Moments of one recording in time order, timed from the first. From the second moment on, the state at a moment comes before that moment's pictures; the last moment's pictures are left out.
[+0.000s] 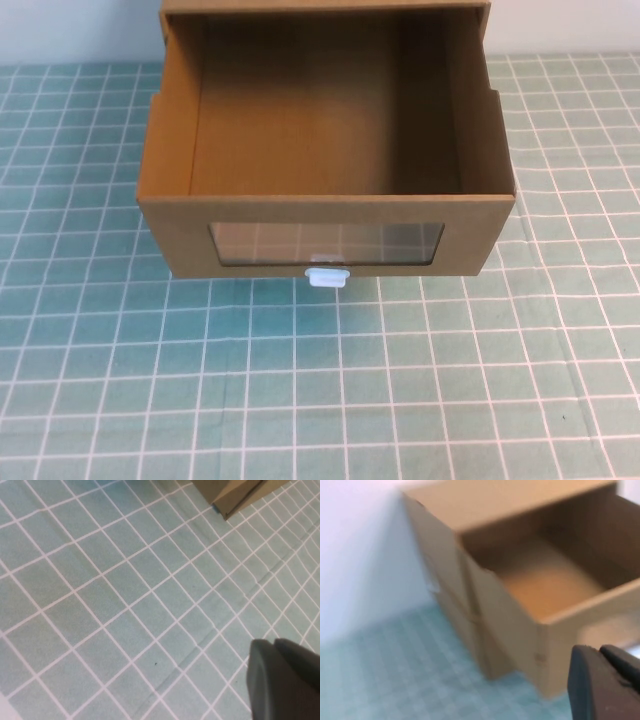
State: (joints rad) right arm 1.21 0.54 -0.55 -0.77 0.98 0.42; left arm -0.31 0.35 -0.64 -0.19 0.54 0.37
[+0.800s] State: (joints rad) right arm 1.21 0.54 -0.55 -0.77 0.98 0.42; left arm -0.18 -0.01 0.03 -0.18 0.34 0.34
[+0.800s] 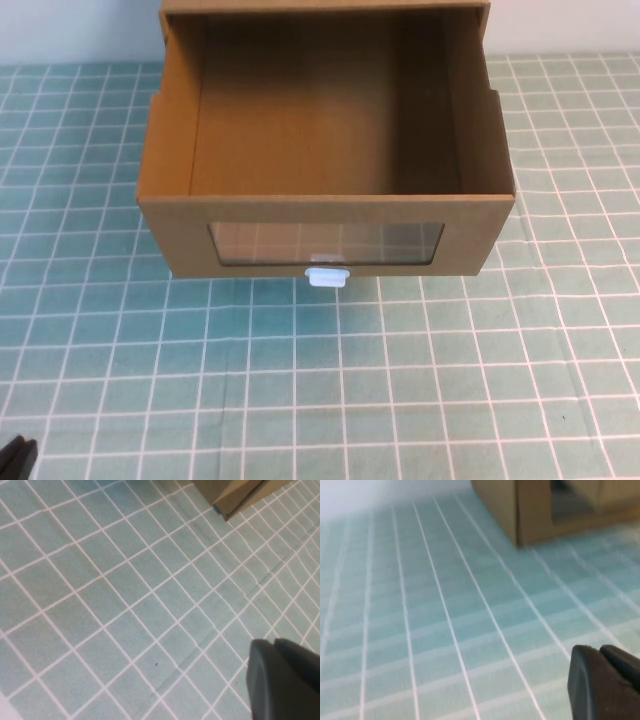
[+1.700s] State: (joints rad) right arm 1.17 0.50 -0.55 -0.75 0.97 0.42; left arm -0.18 -0.01 0.03 -0.06 0.38 0.34
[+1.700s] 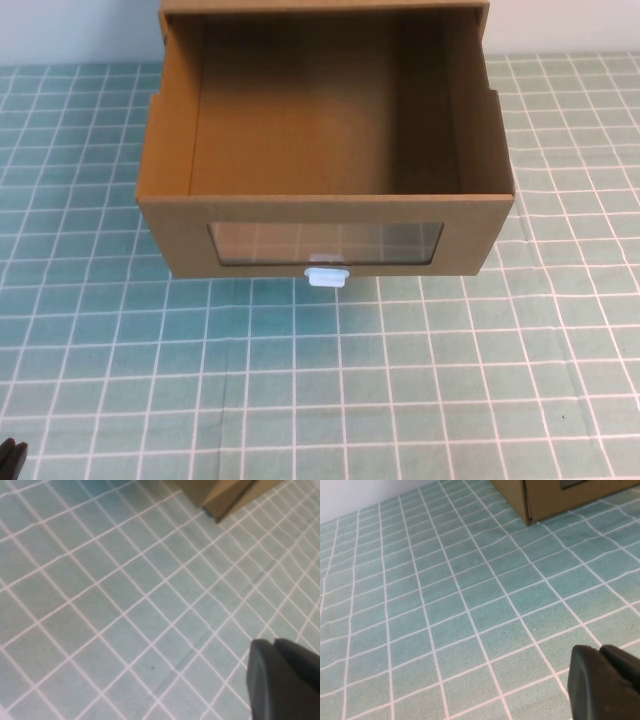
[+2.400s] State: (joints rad) right arm 0.31 -0.02 -0.44 -0.29 0.60 0.68; left arm -0.18 -0.01 0.03 -0.06 0.38 0.34
